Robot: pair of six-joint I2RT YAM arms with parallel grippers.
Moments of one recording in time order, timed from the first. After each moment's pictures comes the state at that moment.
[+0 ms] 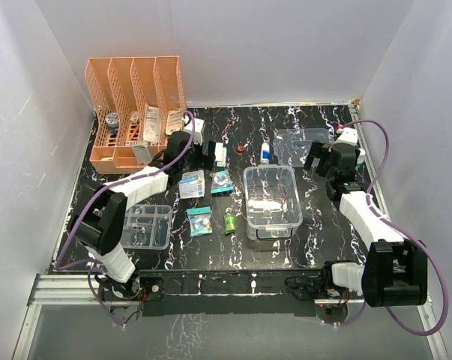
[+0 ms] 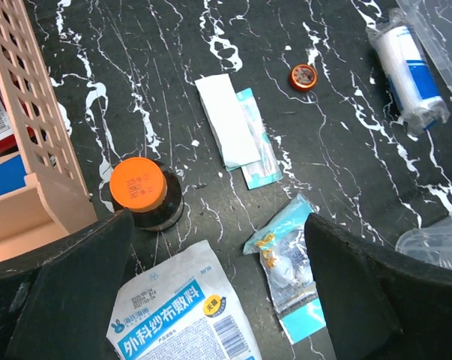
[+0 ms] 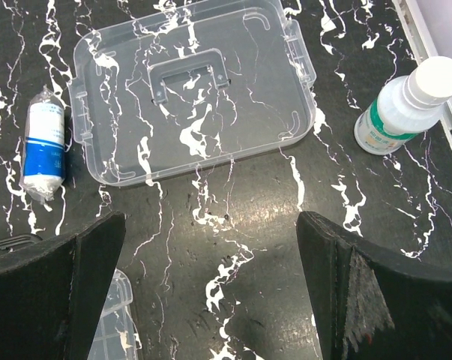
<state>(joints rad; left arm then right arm) -0.48 1.67 1.02 0.17 -0.04 -0.11 0.01 1.21 0.71 0.04 0.16 0.19</state>
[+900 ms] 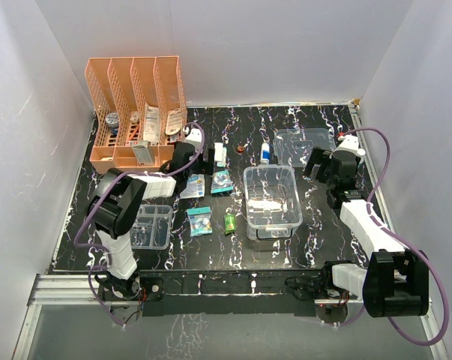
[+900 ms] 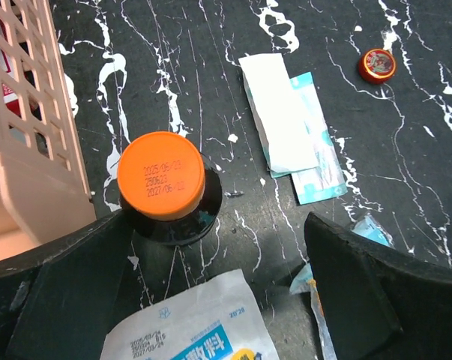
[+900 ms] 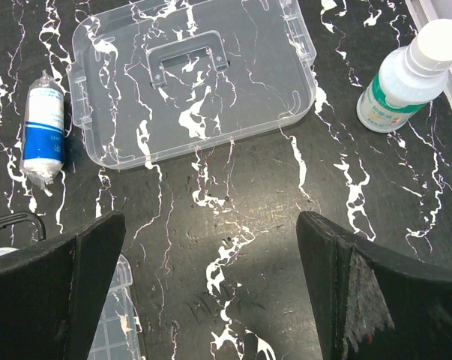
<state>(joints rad) -0.48 1.85 0.93 0.45 -0.14 -0.12 0.01 1.13 0.63 0.05 0.16 0.21</state>
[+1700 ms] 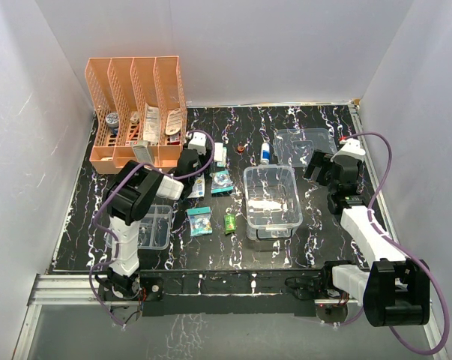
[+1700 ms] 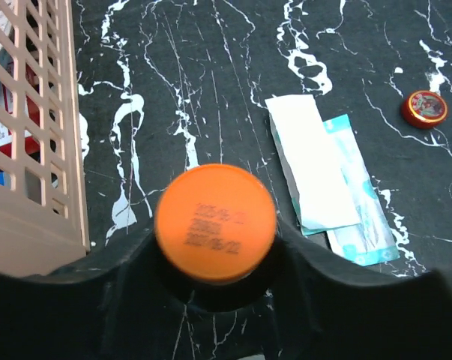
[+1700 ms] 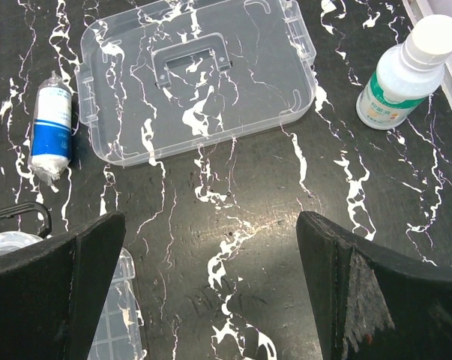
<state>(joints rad) -0.49 2.06 0.93 0.82 -0.25 -0.05 0.01 1.08 0.58 0.08 0.15 0.22</state>
